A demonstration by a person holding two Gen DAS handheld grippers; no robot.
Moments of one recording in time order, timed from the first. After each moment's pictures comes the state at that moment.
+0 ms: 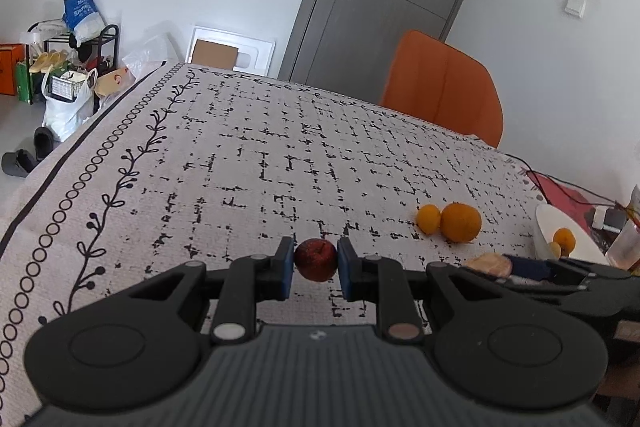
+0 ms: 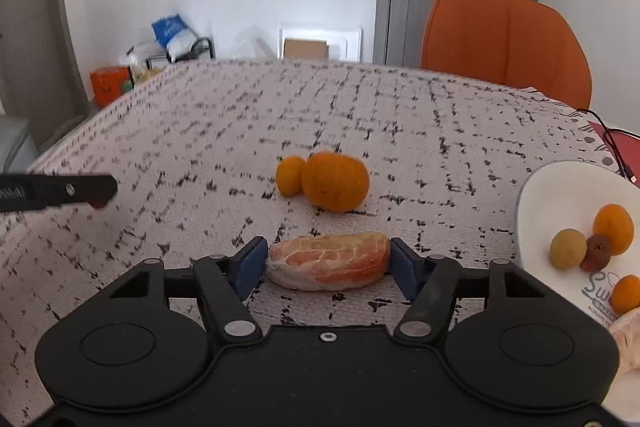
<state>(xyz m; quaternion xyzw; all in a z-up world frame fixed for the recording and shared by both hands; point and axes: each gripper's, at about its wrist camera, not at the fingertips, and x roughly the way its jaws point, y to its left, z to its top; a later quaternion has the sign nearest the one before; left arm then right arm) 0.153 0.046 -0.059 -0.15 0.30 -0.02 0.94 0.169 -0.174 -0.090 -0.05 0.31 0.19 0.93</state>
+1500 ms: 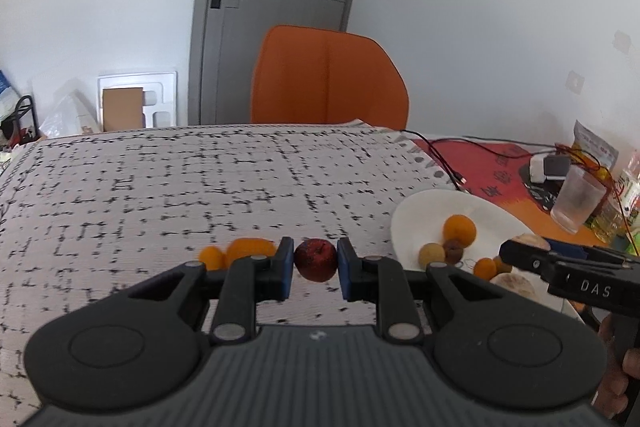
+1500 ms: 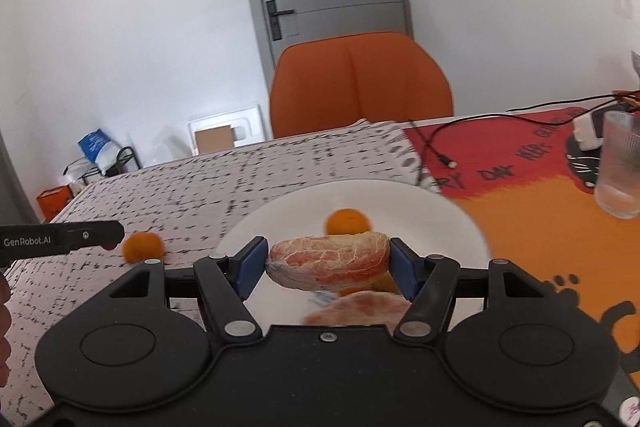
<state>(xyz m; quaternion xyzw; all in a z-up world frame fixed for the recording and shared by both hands) 0.190 -0.123 -0.021 -0.05 0.28 -0.12 0.95 0.138 -0.364 -0.066 0.07 0.23 0.08 0.97</state>
